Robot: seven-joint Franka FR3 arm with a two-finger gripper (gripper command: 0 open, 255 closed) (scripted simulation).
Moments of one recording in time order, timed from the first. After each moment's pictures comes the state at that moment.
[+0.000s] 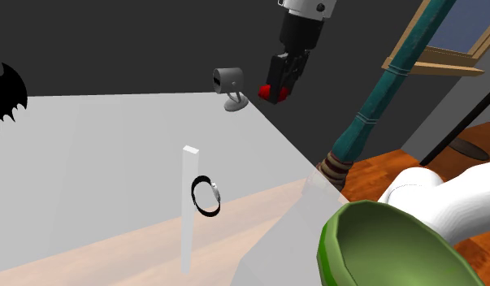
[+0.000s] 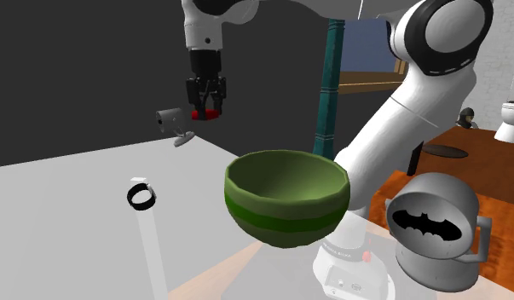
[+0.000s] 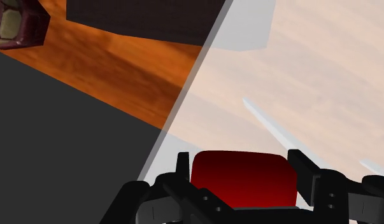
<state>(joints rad) 0.06 -0.53 0.20 -2.08 0.08 1.55 0.07</state>
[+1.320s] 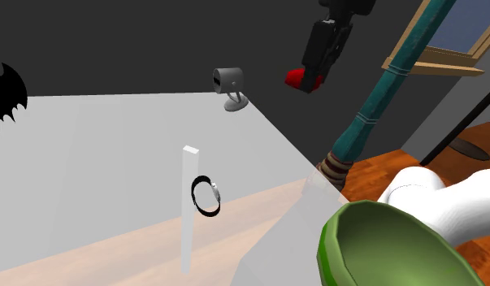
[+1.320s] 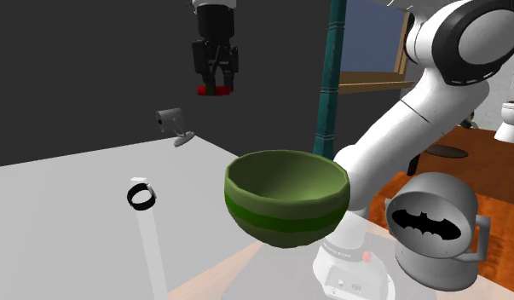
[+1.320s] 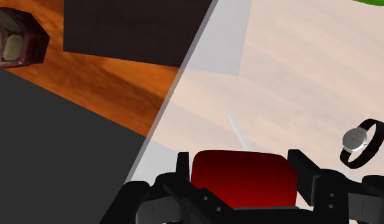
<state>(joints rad) 0.10 -0.64 0.26 -1.95 0.14 1.32 0.19</state>
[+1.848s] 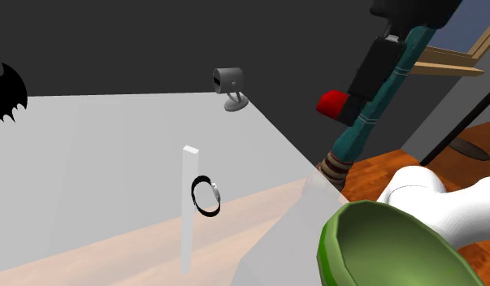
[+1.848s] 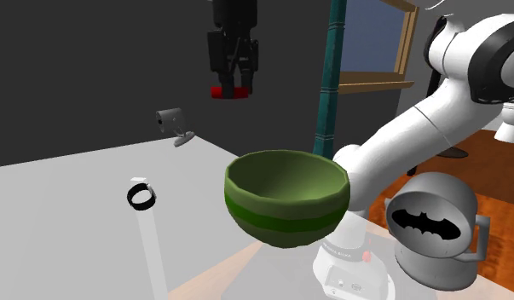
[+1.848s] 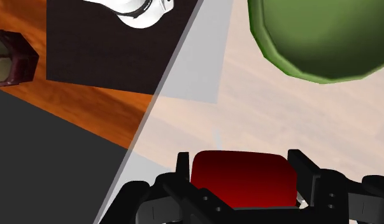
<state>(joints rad) 0.15 -0.79 0.36 -2.00 0.24 1.24 0.32</state>
